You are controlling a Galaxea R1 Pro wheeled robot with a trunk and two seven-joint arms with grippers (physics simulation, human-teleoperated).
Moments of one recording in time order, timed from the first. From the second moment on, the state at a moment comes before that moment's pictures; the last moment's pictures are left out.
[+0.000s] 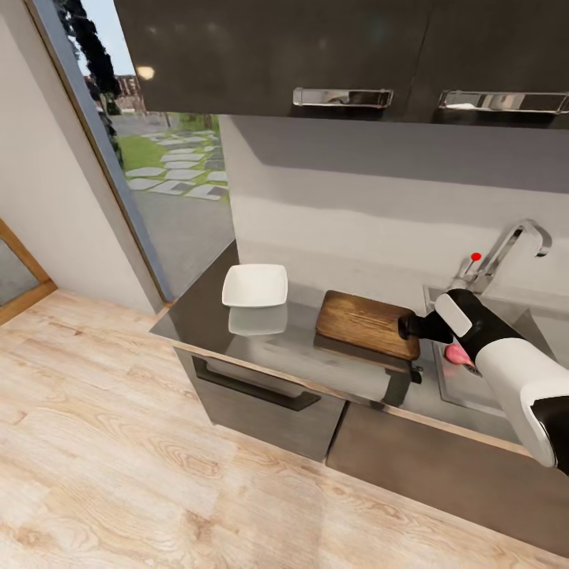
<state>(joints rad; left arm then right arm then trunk) 0.02 -0.11 0.02 -0.02 0.00 0.04 -0.01 -1.28 -0.27 0.28 -0.43 -0.71 0.88 -0.32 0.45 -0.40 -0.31</state>
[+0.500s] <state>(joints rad) 0.02 -0.11 0.02 -0.02 0.00 0.04 -0.01 -1.28 -0.28 0.28 -0.43 -0.71 0.88 -0.32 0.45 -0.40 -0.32</state>
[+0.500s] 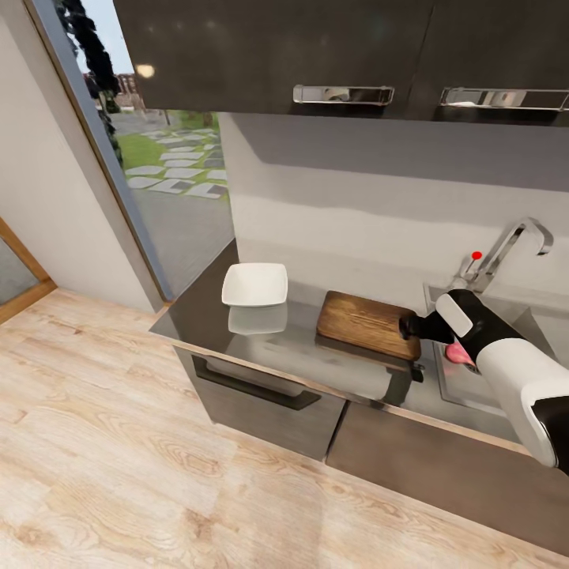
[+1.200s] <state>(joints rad) 0.02 -0.11 0.02 -0.02 0.00 0.04 -0.01 -1.28 -0.28 0.28 -0.43 -0.71 0.88 -0.32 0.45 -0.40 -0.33</state>
